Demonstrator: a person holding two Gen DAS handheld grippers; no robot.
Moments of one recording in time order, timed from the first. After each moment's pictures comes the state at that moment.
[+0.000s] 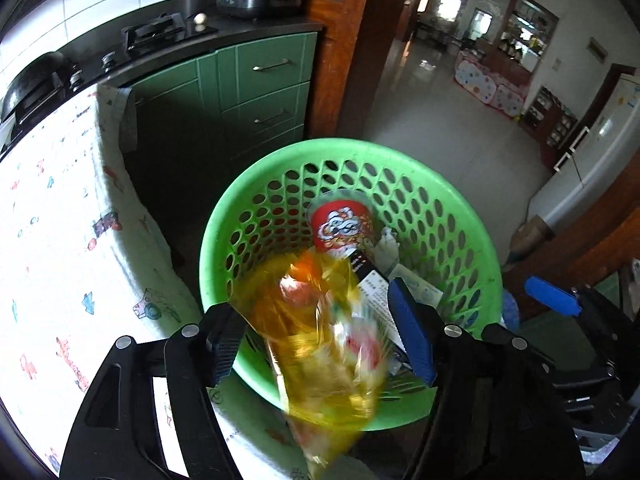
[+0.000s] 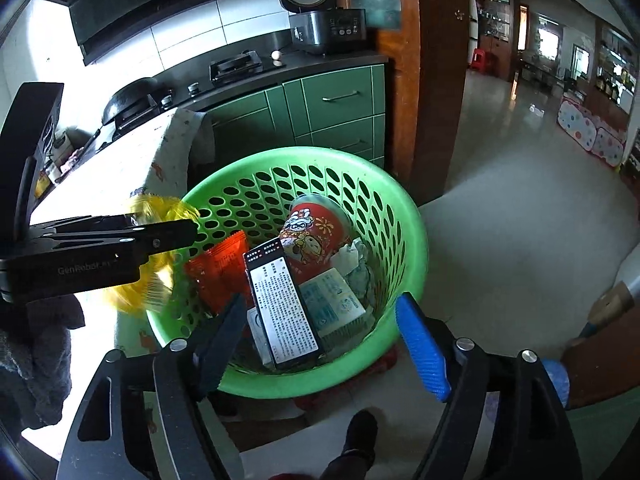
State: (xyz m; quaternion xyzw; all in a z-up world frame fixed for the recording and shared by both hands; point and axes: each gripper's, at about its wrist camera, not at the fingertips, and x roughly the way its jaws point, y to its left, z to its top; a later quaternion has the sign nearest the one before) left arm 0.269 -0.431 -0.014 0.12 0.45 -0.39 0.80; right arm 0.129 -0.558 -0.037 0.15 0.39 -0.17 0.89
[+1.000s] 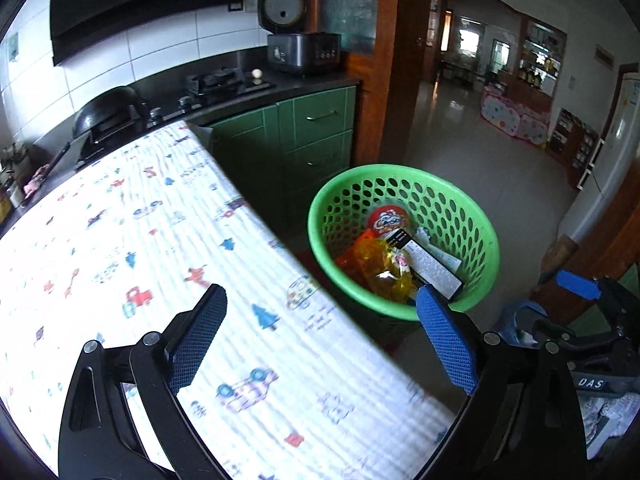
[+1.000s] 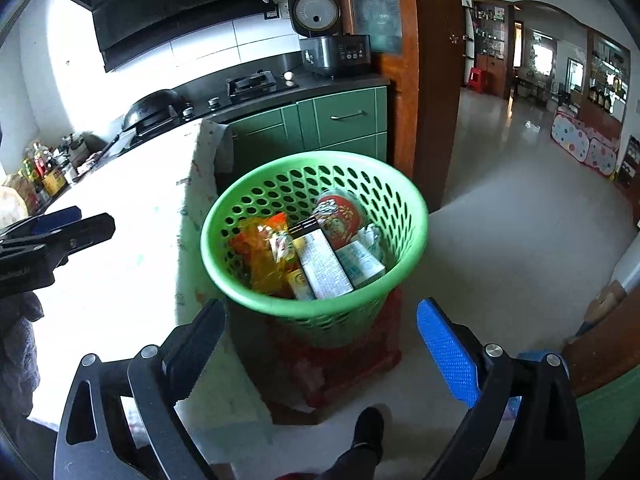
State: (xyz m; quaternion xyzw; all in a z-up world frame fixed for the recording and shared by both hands) left arm 0.198 -0.298 0.040 0.12 0.36 -0.33 0.87; right arm 0.063 -0.484 -0.010 0.14 0.36 -0.17 0.91
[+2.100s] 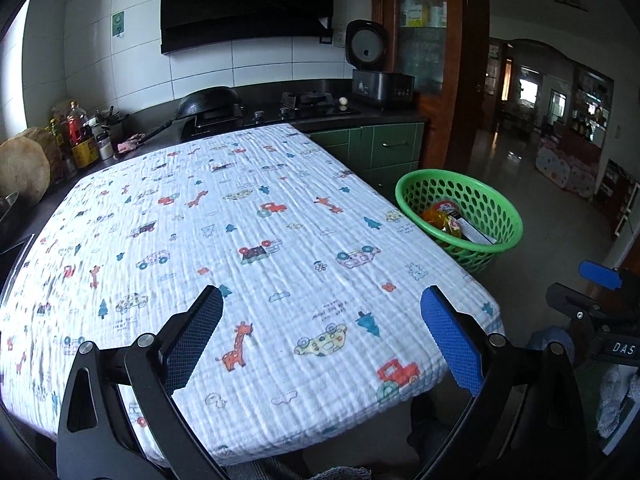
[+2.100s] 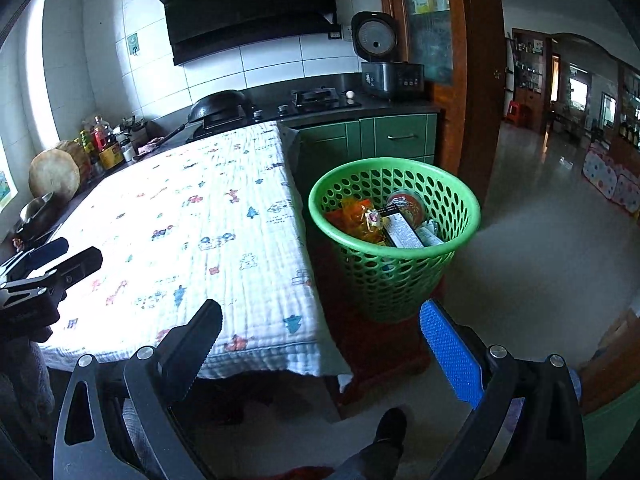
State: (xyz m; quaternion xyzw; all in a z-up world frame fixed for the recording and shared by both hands) left arm 0.088 -0.137 0.032 0.06 0.30 -0.21 0.93; right arm -0.007 -0.362 0.005 0.09 0.32 -0.10 0.94
